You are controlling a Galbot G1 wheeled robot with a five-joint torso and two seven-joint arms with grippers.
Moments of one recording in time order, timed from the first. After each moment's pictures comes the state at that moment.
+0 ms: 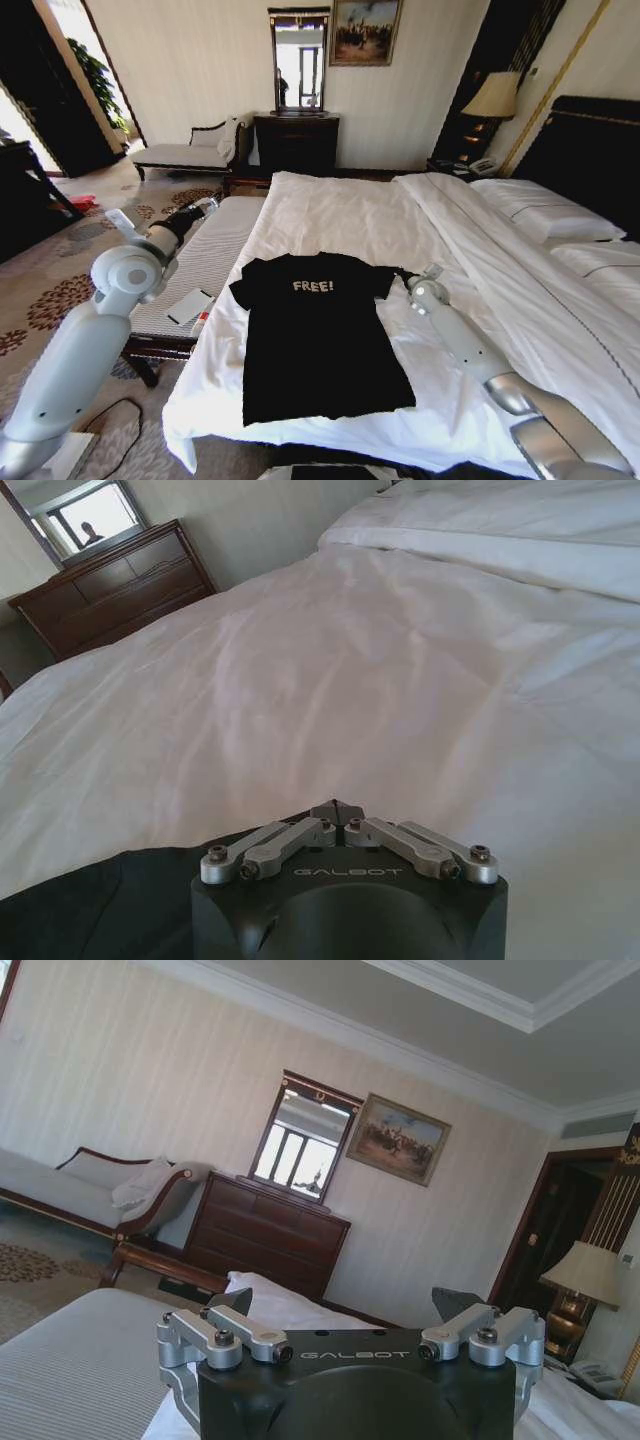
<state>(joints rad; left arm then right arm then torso) 0.70 -0.79 -0.43 -1.99 -1.31 0.38 -0.41 -0.49 0.98 0.06 1.04 1.22 -0.19 0.31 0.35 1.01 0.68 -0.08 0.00</state>
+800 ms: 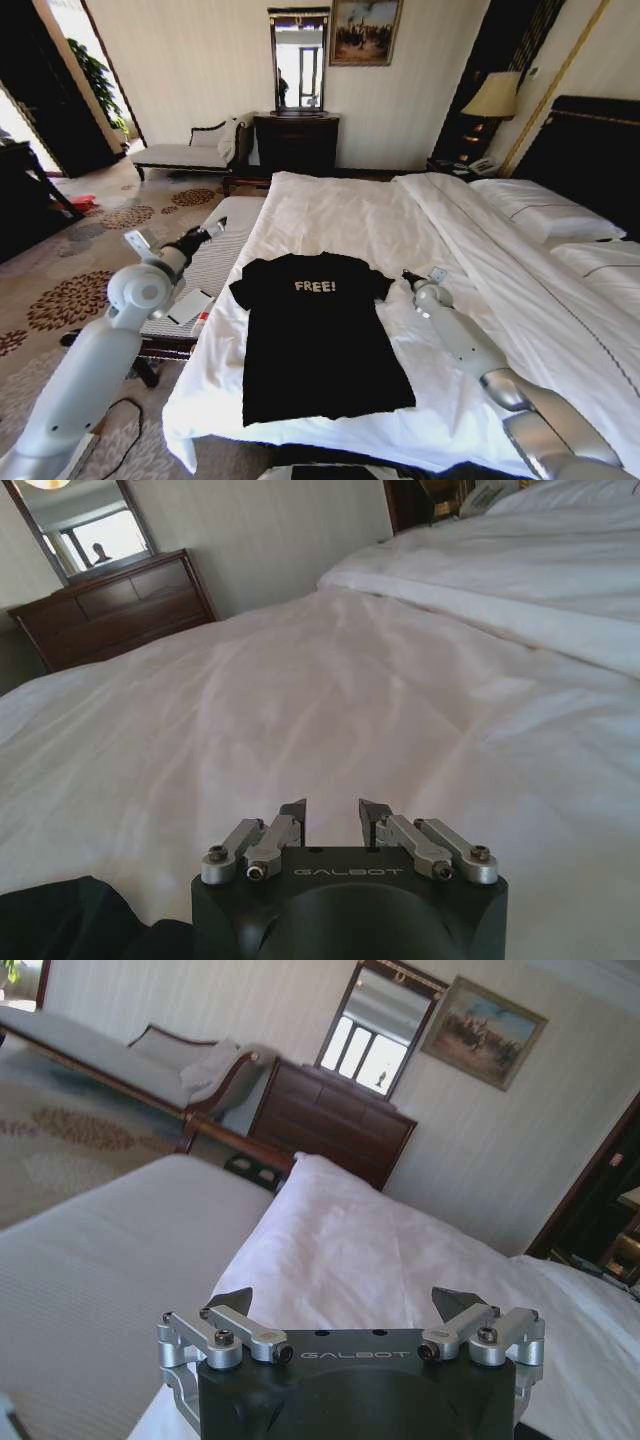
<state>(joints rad) 0.90 -0.87 -0.46 -1.91 -1.31 0.46 -0.44 -0.54 0.99 0.13 1.06 1.07 -0.14 0.28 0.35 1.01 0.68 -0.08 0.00</state>
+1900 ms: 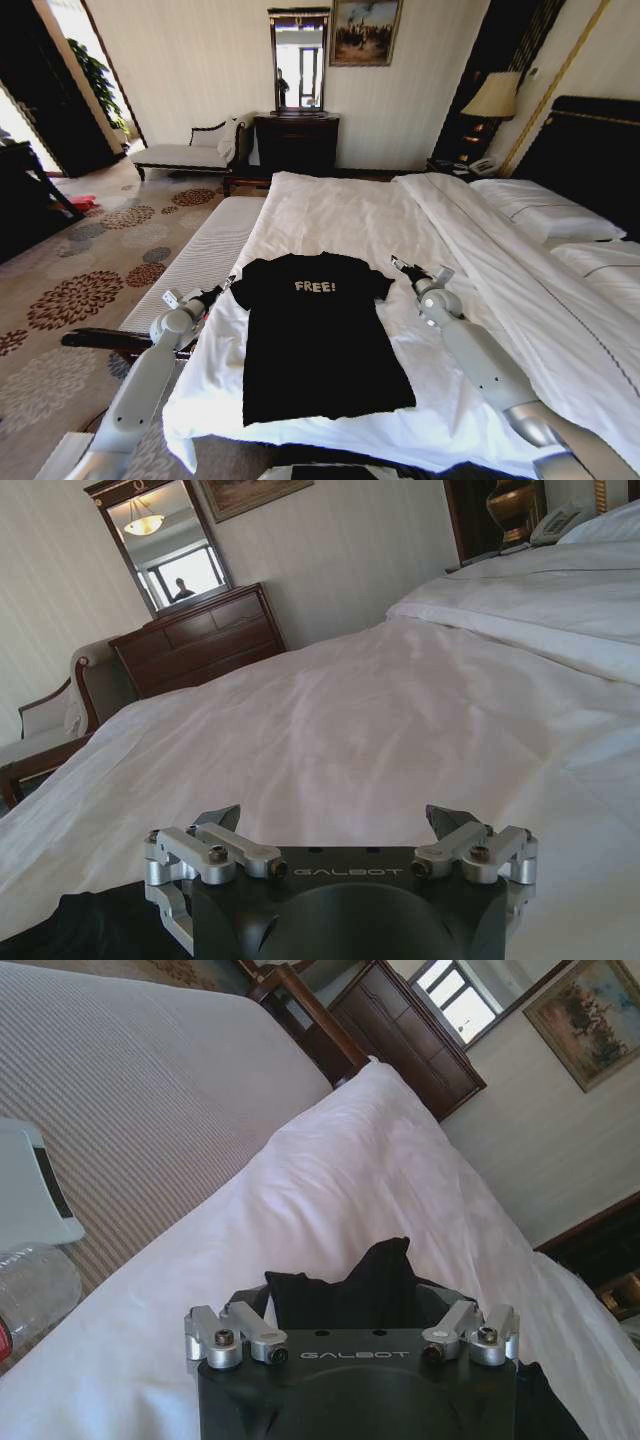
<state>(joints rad) 0.89 -1.08 -0.46 -1.47 -1.36 0.41 -0.20 -0.69 0.94 0.18 1.35 1.10 -0.14 0.29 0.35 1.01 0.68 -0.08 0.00</state>
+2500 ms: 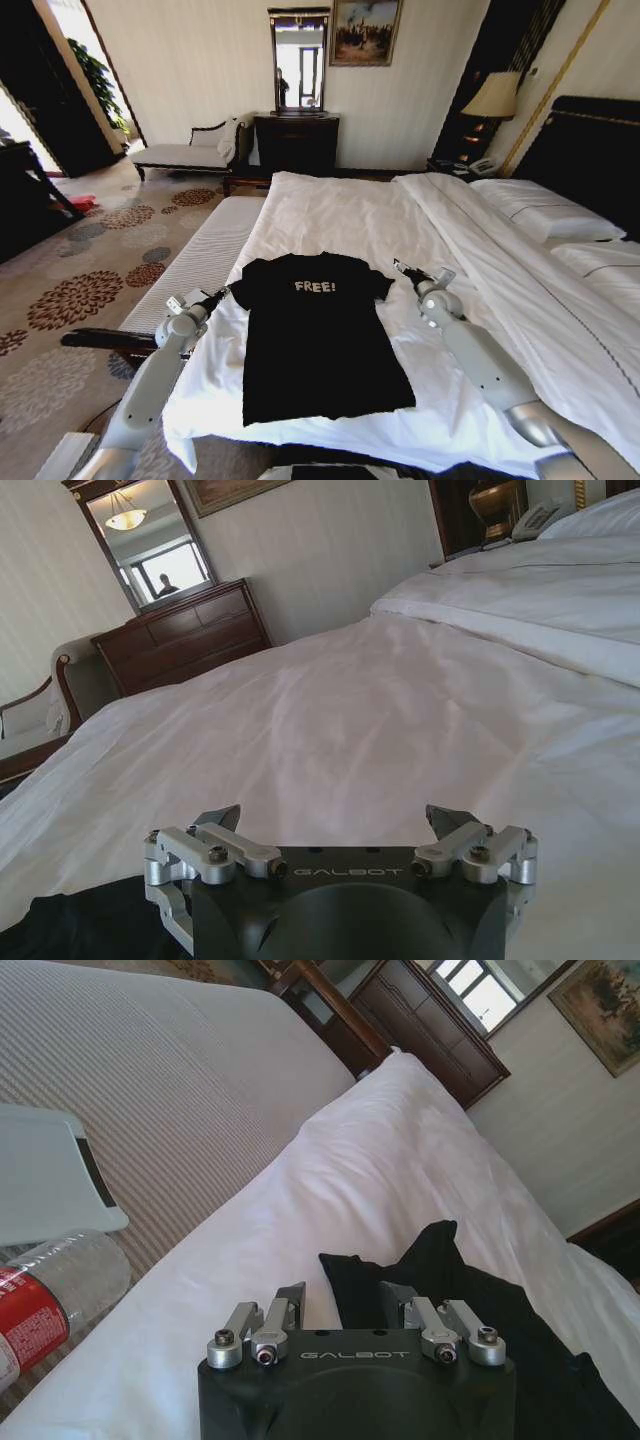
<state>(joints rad) 0.90 -1.10 -0.46 -1.40 -1.29 0.39 -0.16 -0.69 0.93 0.18 1.33 1.11 -0.15 0.29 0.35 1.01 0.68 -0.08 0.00</state>
